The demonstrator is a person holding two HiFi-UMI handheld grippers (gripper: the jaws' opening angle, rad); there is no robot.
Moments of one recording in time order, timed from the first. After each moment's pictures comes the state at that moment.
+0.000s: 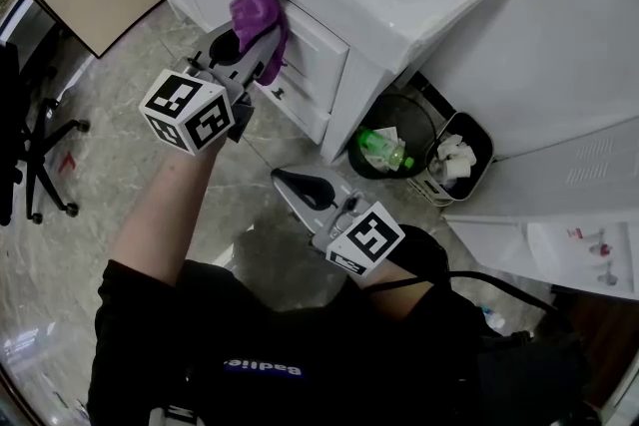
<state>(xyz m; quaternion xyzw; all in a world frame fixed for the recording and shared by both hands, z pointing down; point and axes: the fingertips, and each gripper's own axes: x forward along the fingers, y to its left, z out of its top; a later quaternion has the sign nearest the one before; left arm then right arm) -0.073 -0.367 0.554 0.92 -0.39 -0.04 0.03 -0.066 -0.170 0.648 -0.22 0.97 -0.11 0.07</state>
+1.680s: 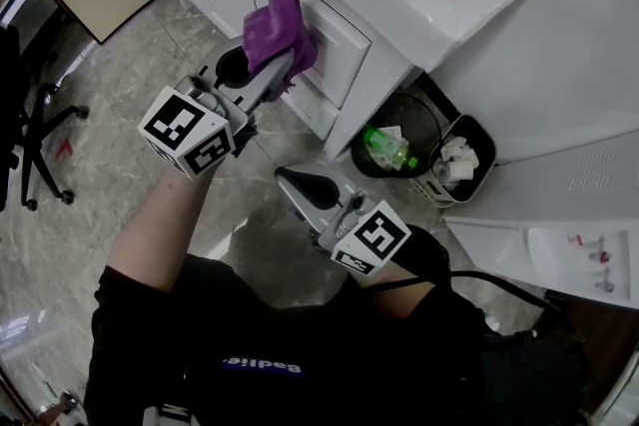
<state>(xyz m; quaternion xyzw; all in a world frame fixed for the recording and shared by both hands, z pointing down) -0.072 -0.320 0.558 0.94 -0.35 -0.04 0.01 -0.075 -0.164 0.652 -0.20 0.97 -0.13 0.08</state>
